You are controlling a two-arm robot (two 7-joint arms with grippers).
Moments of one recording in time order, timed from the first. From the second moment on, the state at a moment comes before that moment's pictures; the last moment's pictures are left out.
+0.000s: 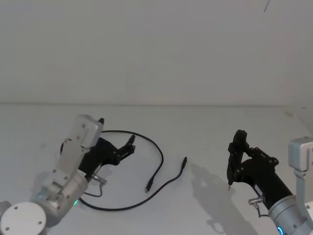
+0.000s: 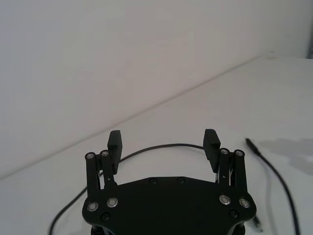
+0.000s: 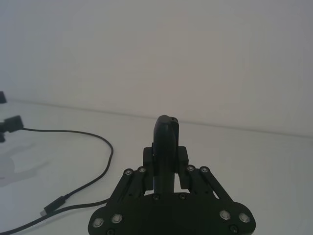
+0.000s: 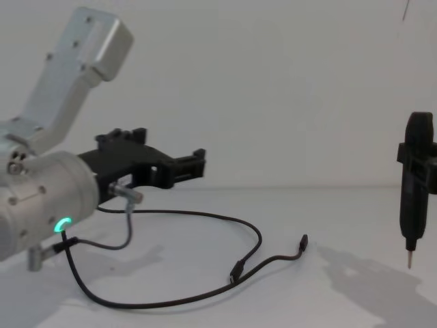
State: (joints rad) left arm -0.27 0.35 0.47 -1.60 -0.20 0.02 -0.03; right arm -0.01 0.34 -0.23 -1.77 0.29 0.03 0.07
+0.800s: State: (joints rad) left arm -0.33 0.31 0.55 -1.62 -0.20 0.35 -0.12; right arm -0.01 0.34 -0.23 -1.77 0.29 0.03 0.07
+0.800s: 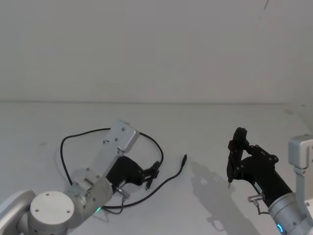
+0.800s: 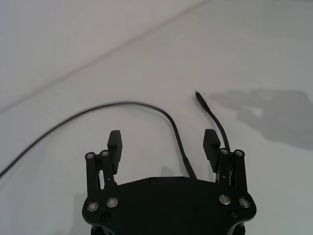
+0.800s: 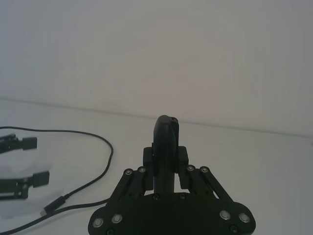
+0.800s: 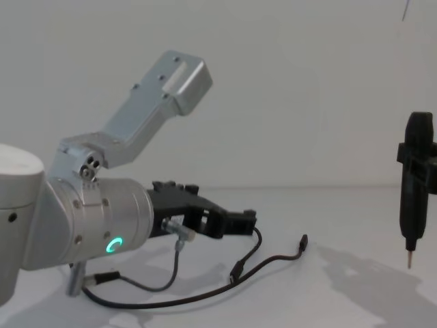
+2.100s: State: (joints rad) left arm -0.37 0.31 0.60 -1.58 -0.24 0.51 -0.31; right arm -0.01 0.34 -0.23 -1.77 0.29 0.03 0.07
